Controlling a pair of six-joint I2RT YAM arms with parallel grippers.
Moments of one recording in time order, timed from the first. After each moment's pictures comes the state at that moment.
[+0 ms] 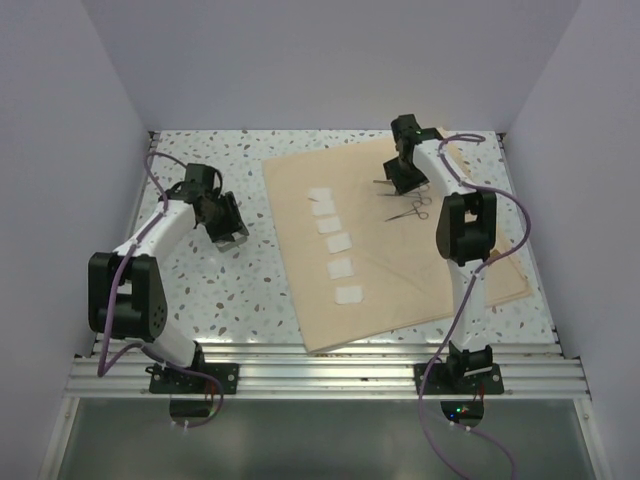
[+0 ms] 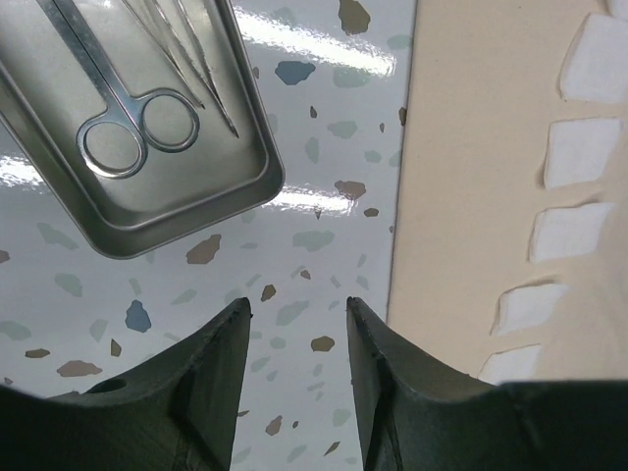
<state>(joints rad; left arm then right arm) -0.08 1.58 1.13 -0.64 0.19 -0.47 0.21 2.33 2.13 -1.02 0.25 1.33</state>
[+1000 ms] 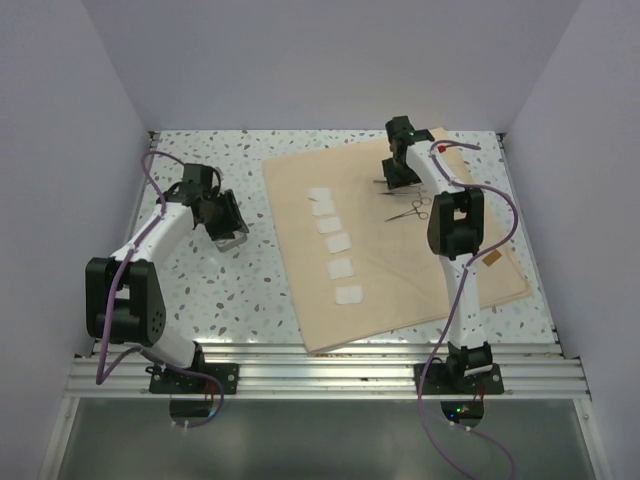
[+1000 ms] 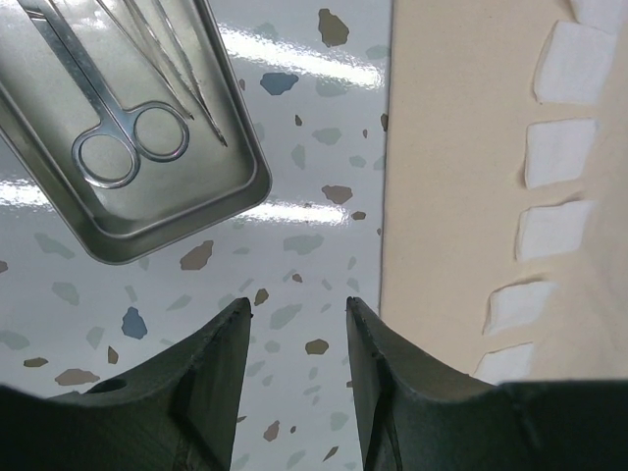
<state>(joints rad) -0.08 1.55 1.11 -0.60 0.21 -0.46 0.21 2.50 2.30 -1.02 0.28 1.57</state>
